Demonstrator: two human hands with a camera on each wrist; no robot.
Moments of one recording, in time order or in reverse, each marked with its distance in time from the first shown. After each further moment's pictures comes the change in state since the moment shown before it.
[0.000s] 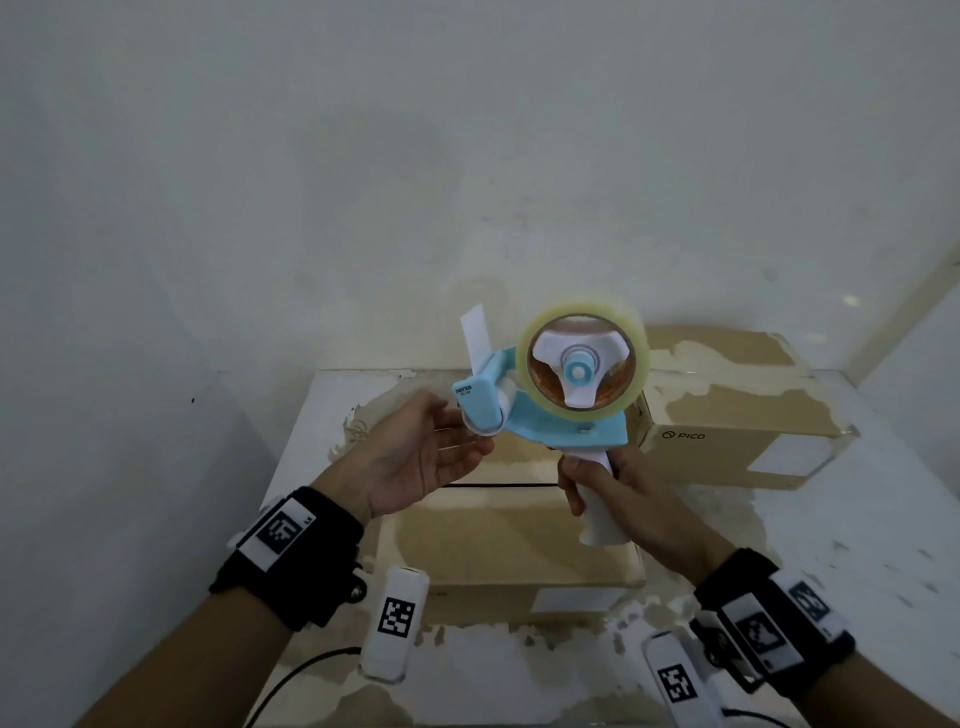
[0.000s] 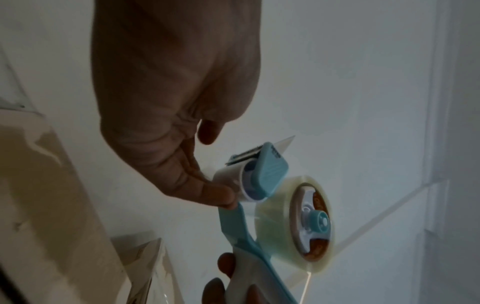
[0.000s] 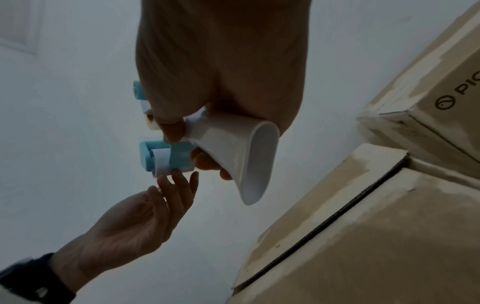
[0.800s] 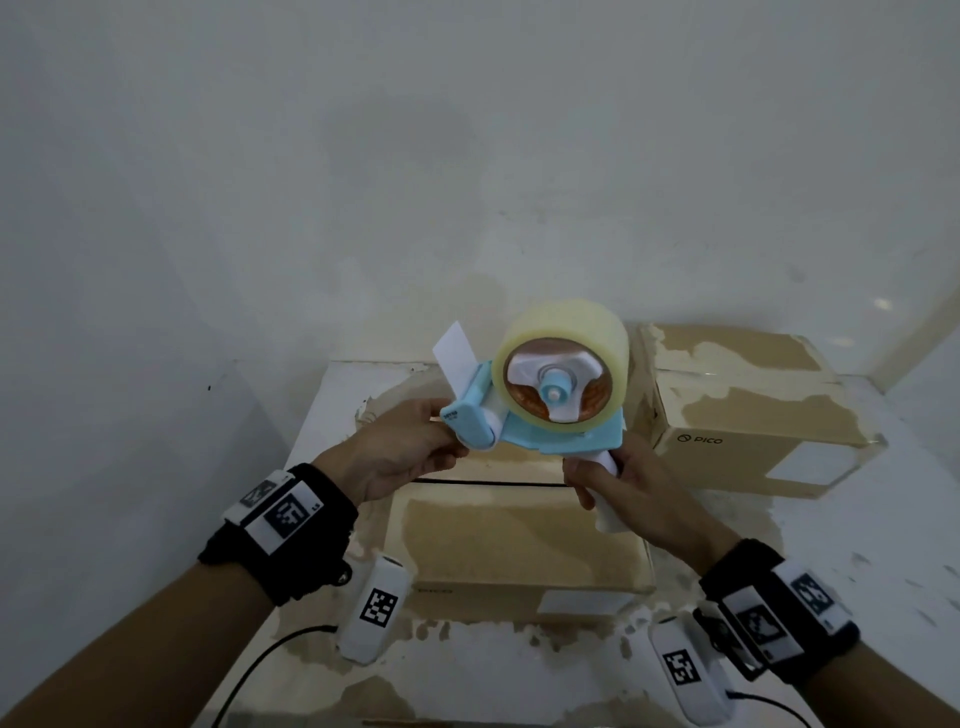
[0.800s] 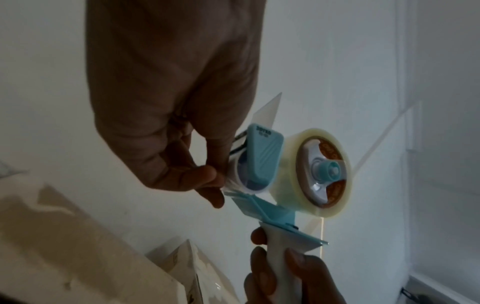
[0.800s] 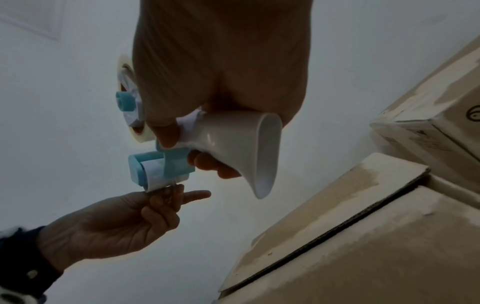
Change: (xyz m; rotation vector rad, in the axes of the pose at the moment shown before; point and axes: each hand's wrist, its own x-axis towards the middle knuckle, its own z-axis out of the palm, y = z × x) left_hand 0.007 0.004 -0.015 0.447 0.112 0.102; right_hand 0.018 0.011 -0.007 -0.191 -0.037 -0.085
